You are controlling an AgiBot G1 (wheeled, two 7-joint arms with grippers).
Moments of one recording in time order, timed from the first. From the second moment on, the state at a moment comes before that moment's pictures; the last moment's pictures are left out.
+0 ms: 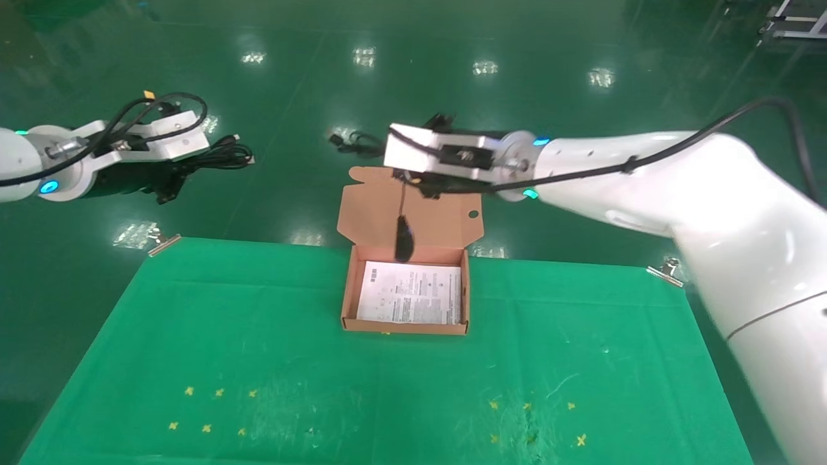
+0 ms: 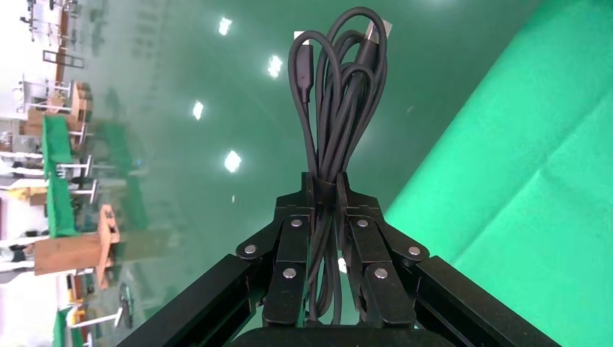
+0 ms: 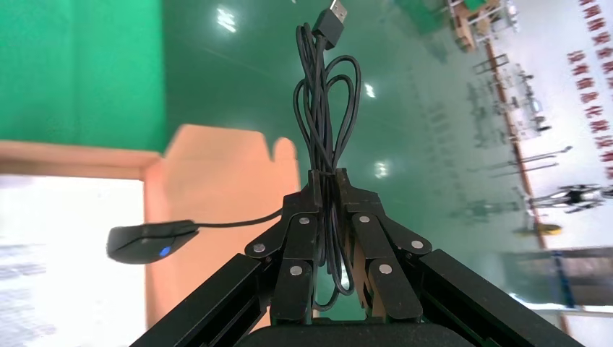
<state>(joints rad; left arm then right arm) -1.67 0.95 0.75 -1.04 2.32 0.94 -0.59 1.66 -1.36 -0.68 0.69 -1.80 -0.71 -0.17</state>
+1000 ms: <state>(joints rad) -1.63 0.93 0.75 -1.17 2.43 0.99 -0.73 1.59 -1.37 -1.05 0.55 -1.53 -0.53 0.01</state>
